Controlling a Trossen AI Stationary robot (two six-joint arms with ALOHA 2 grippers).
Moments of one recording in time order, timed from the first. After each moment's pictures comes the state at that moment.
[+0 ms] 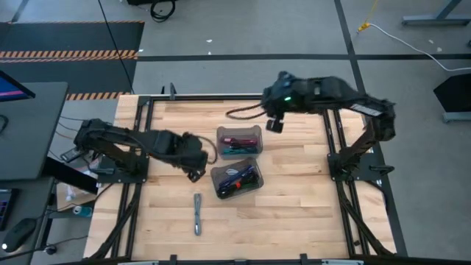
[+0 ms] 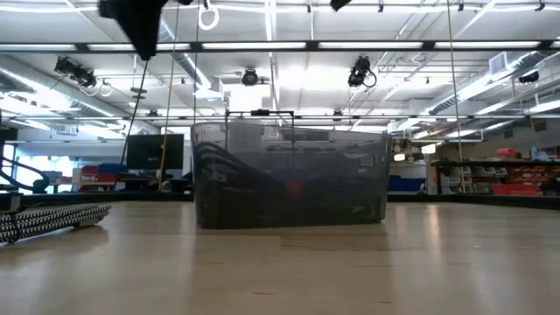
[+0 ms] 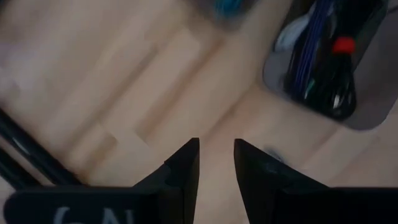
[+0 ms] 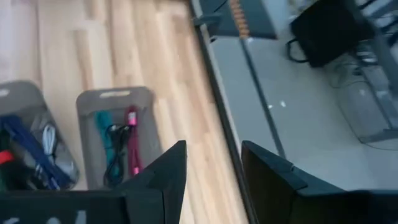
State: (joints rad) left arm -0.22 1.51 1.52 -1.43 -0.27 -0.92; right arm -0.09 1.59 1.99 -1.23 0.42 -0.12
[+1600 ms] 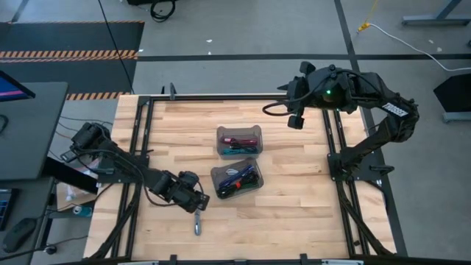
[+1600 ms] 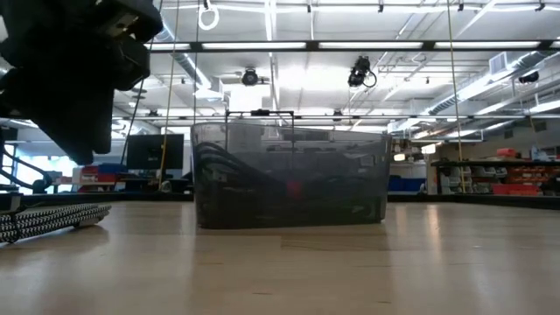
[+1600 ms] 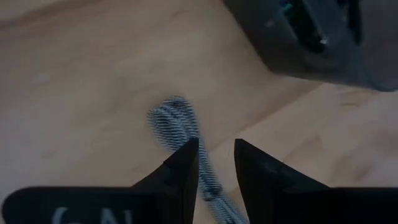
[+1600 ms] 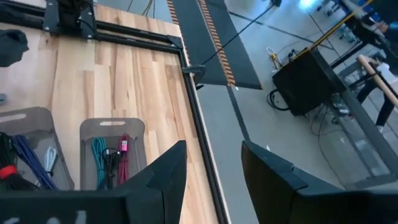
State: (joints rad) left arm -0.55 1.51 0.90 -0.56 -0.22 -1.66; right arm -0.03 1.41 1.99 -1.18 0.45 -0.24
